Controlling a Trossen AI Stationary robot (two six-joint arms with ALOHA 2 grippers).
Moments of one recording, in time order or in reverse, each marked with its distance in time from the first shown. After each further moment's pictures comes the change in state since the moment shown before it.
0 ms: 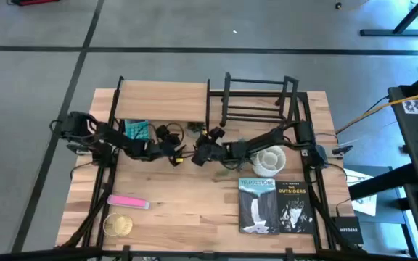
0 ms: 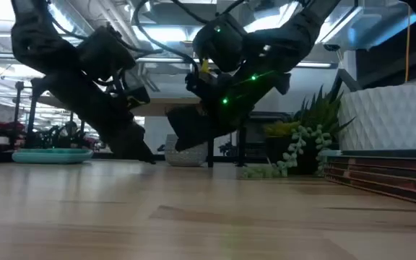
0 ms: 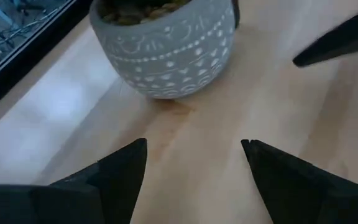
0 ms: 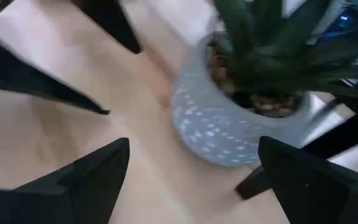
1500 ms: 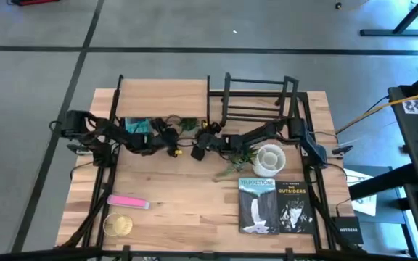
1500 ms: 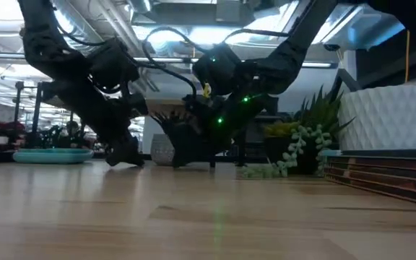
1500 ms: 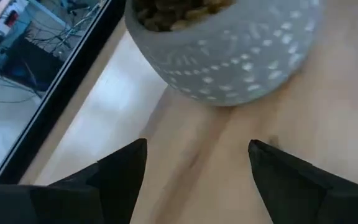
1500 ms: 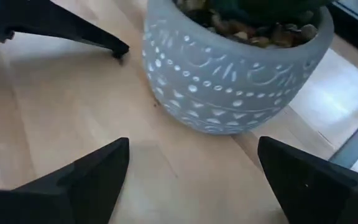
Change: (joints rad) left arm 0.172 -0.003 0.000 -0.057 -0.043 0.228; right arm -0.135 0.082 0.001 0.111 -0.247 -0.067
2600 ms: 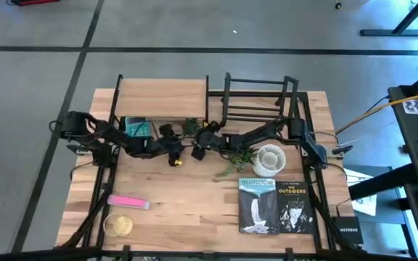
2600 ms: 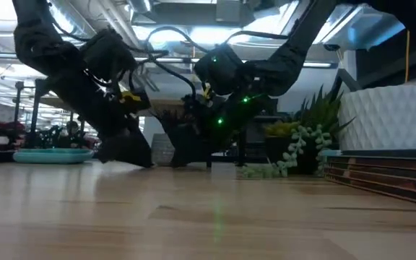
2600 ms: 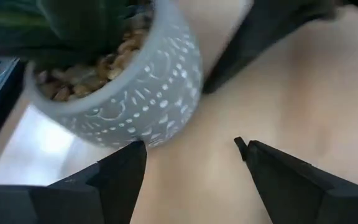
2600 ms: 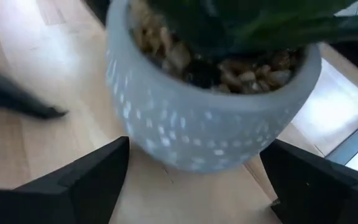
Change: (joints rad) left arm -0.188 0.000 -0.003 0.086 0.189 0.065; right arm 0.042 0.001 -0.005 0.055 -0.030 -0.101
